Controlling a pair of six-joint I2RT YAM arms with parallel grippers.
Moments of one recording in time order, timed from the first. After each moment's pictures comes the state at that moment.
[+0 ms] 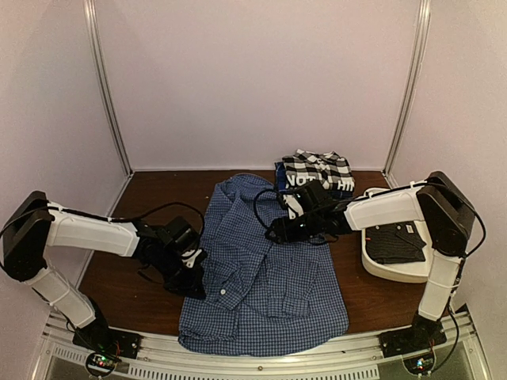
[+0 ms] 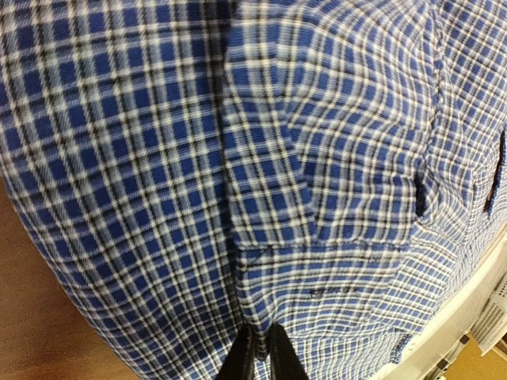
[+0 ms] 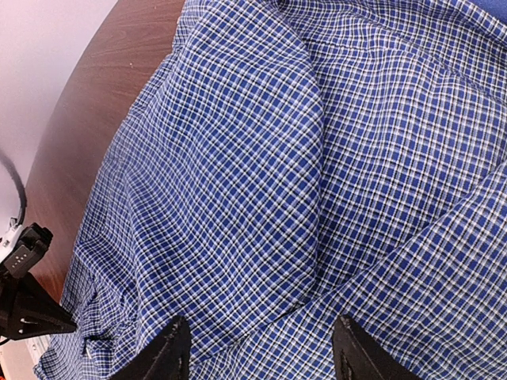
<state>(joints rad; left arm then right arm) -0.82 1.53 0.75 -0.49 0.35 -0.68 0.72 1.86 1.12 -0.02 -0.23 0.48</state>
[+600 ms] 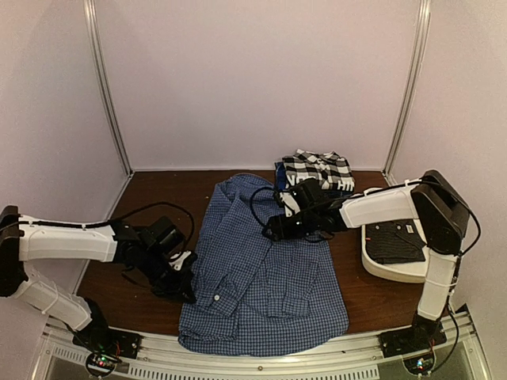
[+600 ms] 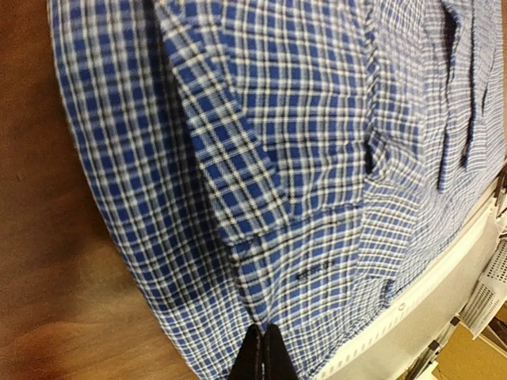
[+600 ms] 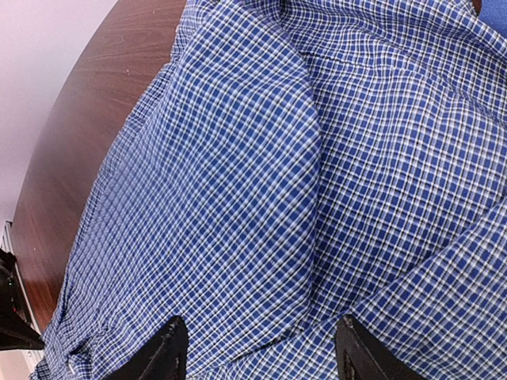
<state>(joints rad) -0.83 1.34 0.70 -0.60 0.39 -0.70 0.72 1.90 1.16 -0.02 -0.22 0.46</state>
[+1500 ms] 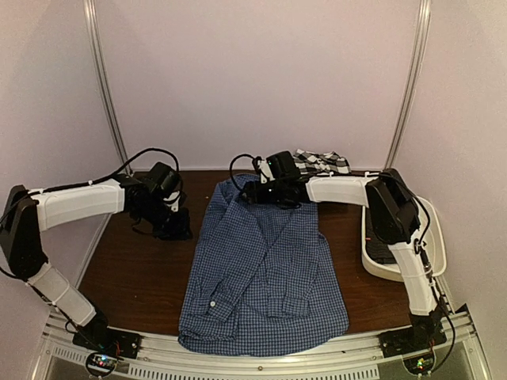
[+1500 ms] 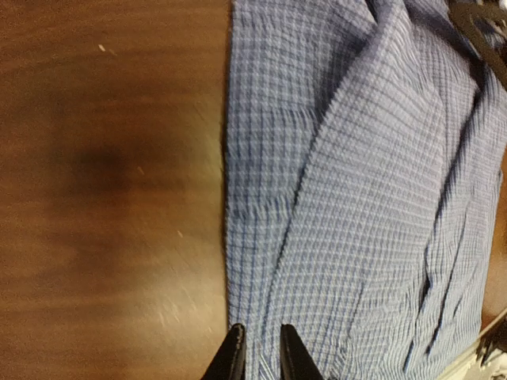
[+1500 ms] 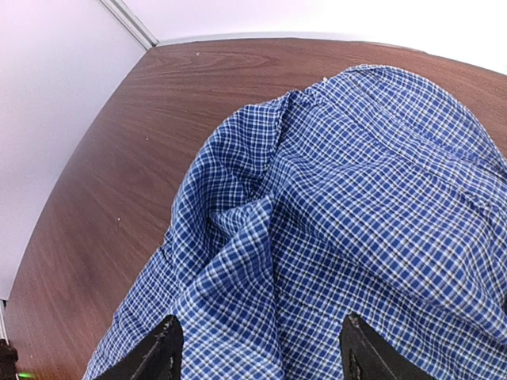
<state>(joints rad) -0.59 1.51 1.07 -0.67 0.12 -0.60 0.67 2.33 1.84 -0.09 -0.20 0.40</state>
